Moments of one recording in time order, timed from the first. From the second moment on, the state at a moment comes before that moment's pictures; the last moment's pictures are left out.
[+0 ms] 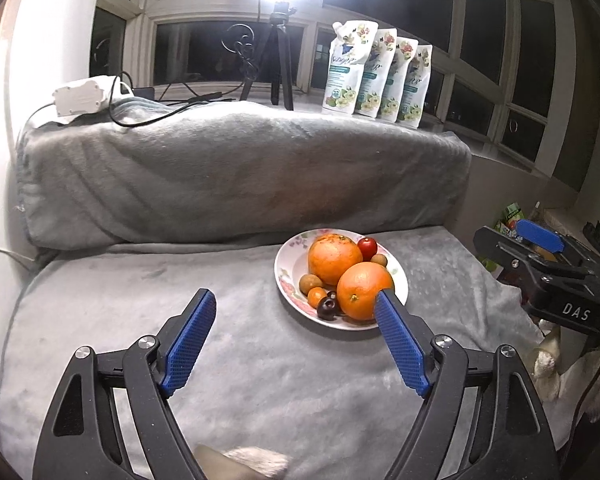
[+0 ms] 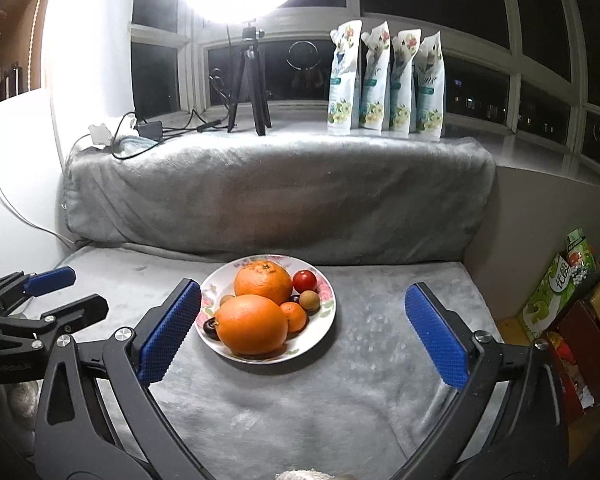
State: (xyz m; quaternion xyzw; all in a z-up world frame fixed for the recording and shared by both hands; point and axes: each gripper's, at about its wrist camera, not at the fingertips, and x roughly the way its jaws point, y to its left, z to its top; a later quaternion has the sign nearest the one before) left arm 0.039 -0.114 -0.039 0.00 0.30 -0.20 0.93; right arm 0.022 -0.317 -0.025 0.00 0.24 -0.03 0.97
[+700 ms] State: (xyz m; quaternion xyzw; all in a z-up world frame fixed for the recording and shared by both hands) left arm 0.030 -0.108 -0.033 0.00 0.29 -0.19 0.94; right arm 0.014 -0.309 -0.022 -0.01 0.22 -0.04 0.97
